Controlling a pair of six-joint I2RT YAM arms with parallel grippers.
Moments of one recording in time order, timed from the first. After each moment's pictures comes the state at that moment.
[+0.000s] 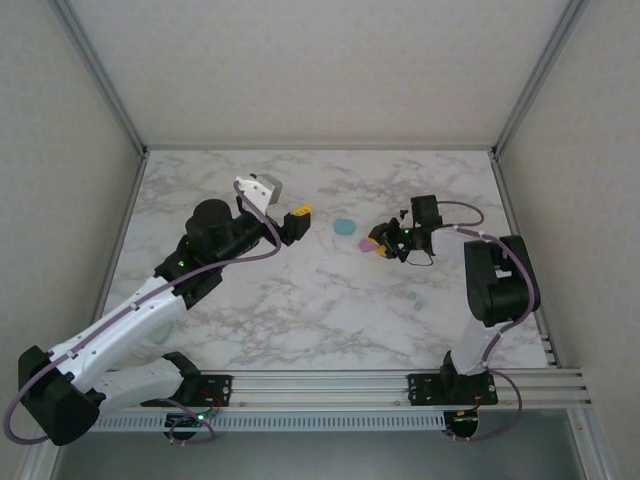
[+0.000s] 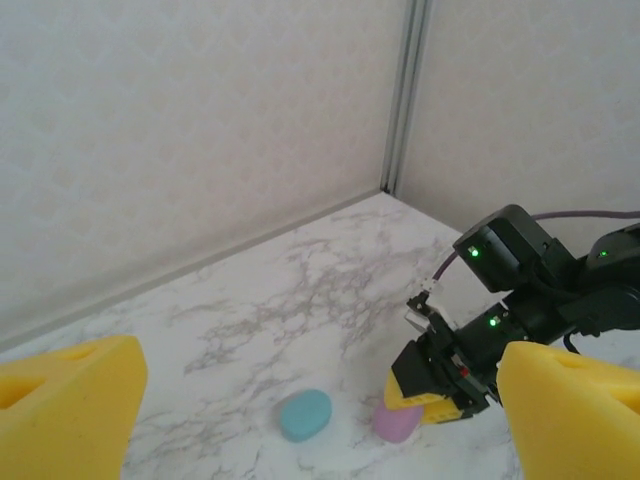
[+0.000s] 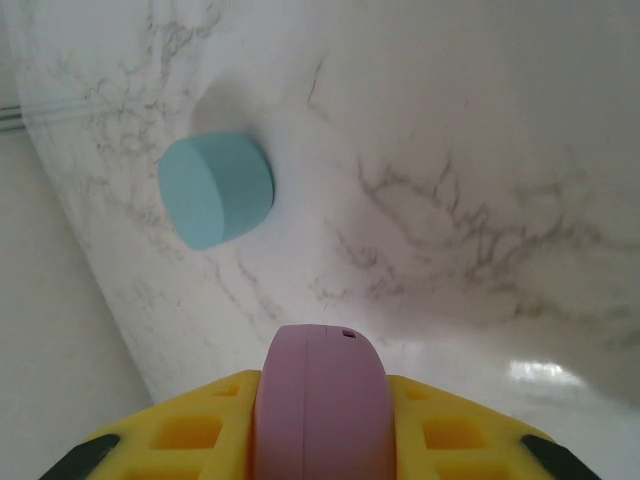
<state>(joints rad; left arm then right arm) -0.69 1.06 0.92 0.06 0.05 -0.04 0.20 1.79 0.93 -0.11 -0.65 0.90</state>
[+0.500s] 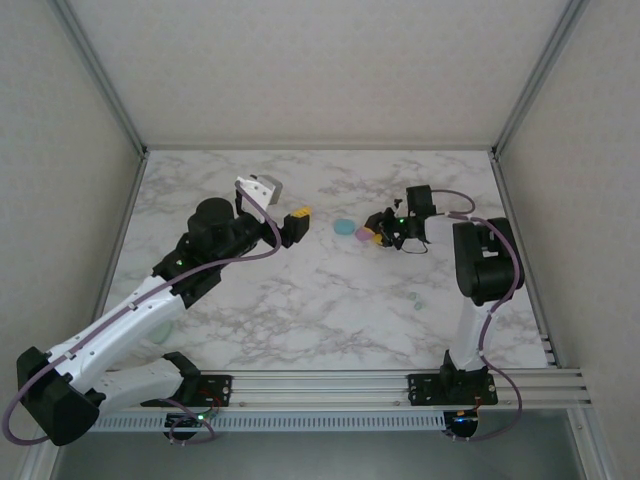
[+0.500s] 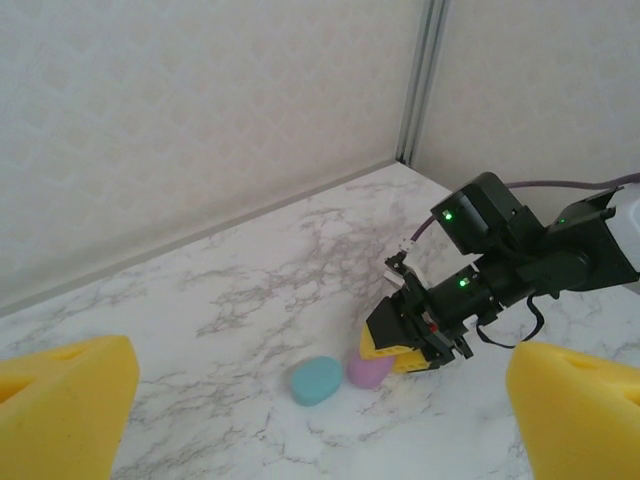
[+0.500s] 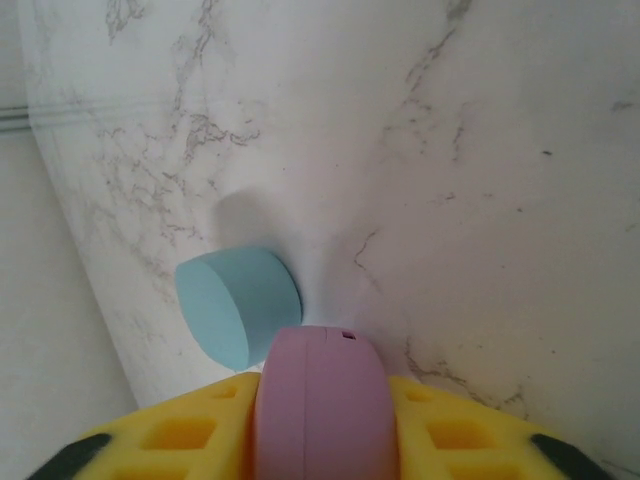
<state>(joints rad) -0.69 1.06 0.94 -0.02 0.02 -0.05 0.19 1.95 1.08 -0.09 -0.67 0.83</state>
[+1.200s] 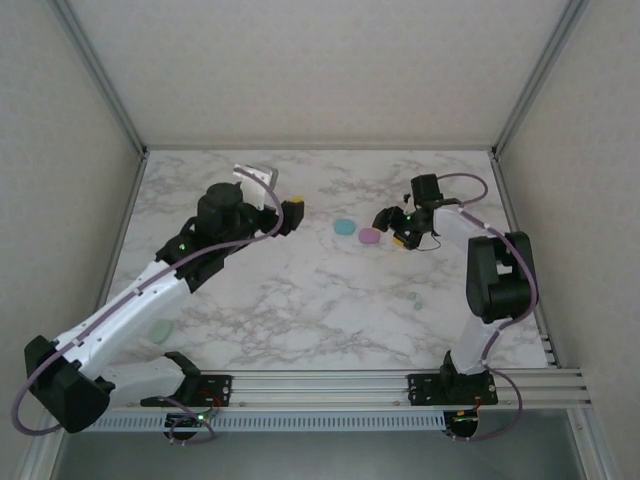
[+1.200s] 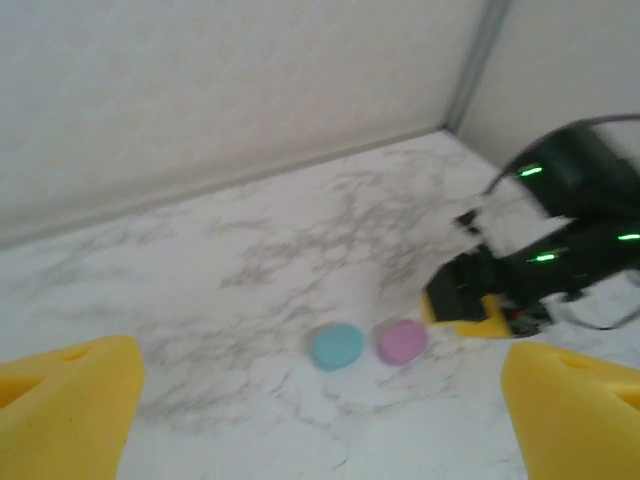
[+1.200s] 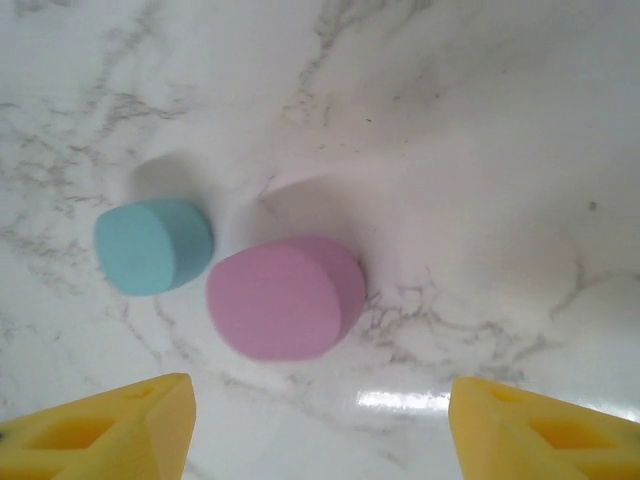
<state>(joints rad) -0.63 1.18 1.09 -0.25 -0.11 -0.20 0.19 1.76 1.17 -0.51 -0.39 0.59</state>
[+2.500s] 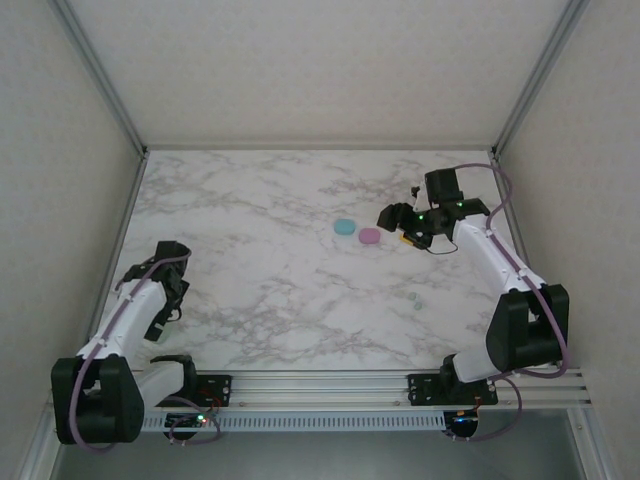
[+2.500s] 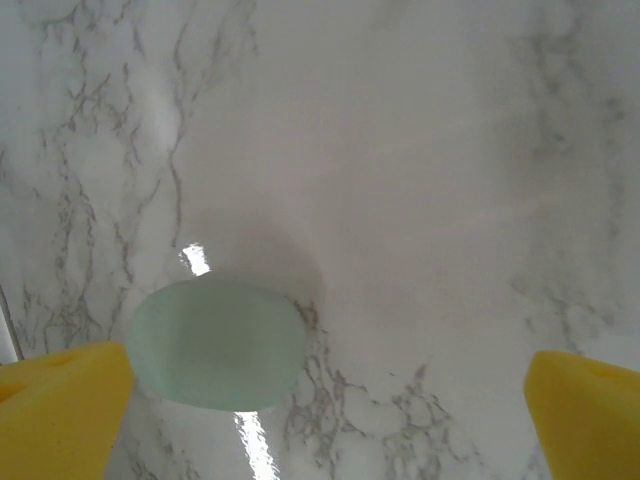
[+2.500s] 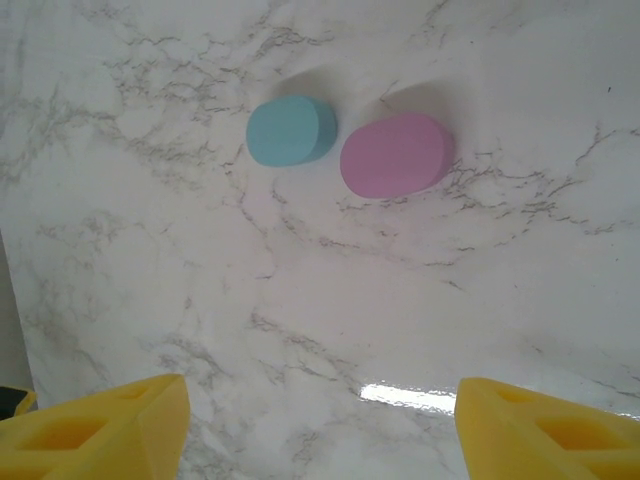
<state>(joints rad) 0.03 1.10 0.62 -0.97 -0.46 -1.23 0.21 1.46 1.17 -0.74 -0.43 0.54</state>
